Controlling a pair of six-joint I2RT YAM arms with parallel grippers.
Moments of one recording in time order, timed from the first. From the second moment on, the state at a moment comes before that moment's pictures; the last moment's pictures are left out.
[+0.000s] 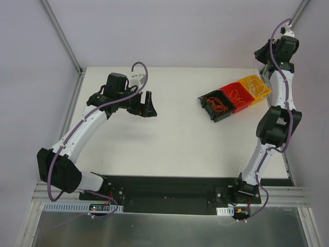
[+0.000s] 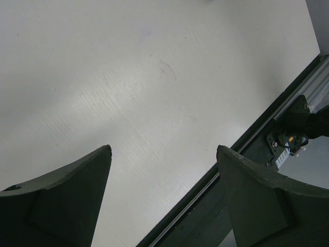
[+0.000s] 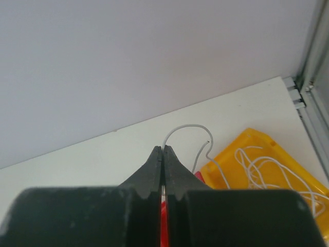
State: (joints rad) left arm -0.37 1.37 1.28 -0.66 0.55 -0.22; right arm -0.24 2.06 2.06 -0.31 -0.24 0.35
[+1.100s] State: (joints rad) left arm -0.37 1.36 1.28 -0.66 0.55 -0.22; right arm -0.18 2.40 2.28 0.02 -0.45 0.90
